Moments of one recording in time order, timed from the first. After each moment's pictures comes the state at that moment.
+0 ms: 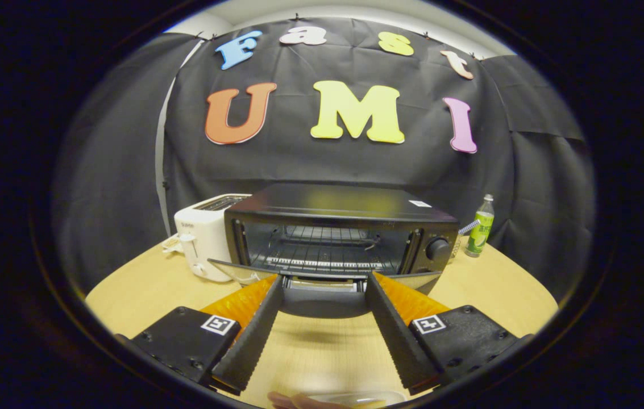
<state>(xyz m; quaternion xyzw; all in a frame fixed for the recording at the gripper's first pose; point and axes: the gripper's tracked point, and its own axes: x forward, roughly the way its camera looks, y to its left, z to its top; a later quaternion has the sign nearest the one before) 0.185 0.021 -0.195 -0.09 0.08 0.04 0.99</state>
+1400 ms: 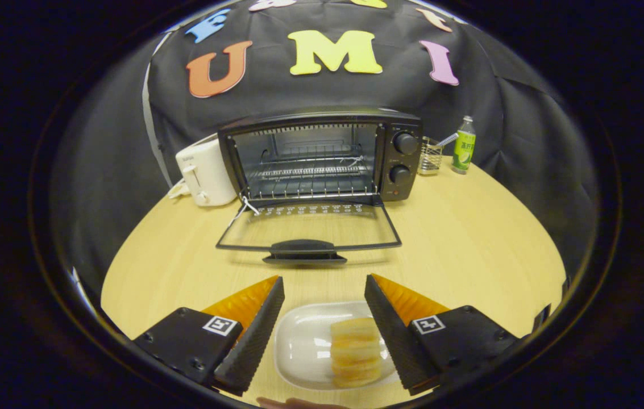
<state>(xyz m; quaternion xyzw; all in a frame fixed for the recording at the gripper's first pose) 0.071 -0.030 -0.280 -0.06 0.28 0.00 0.96</state>
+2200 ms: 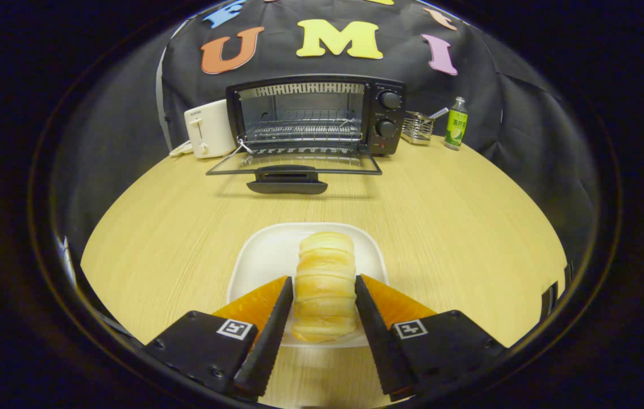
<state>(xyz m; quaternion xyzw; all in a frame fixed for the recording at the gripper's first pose) 0.020 -0.070 -0.348 -0.07 0.30 0.02 0.95</state>
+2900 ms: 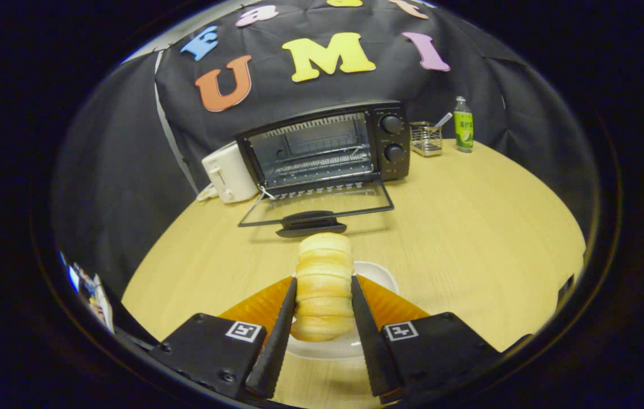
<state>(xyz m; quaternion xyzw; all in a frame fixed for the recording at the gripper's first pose) 0.030 -0.034 -0.290 0.06 0.26 0.11 0.96</state>
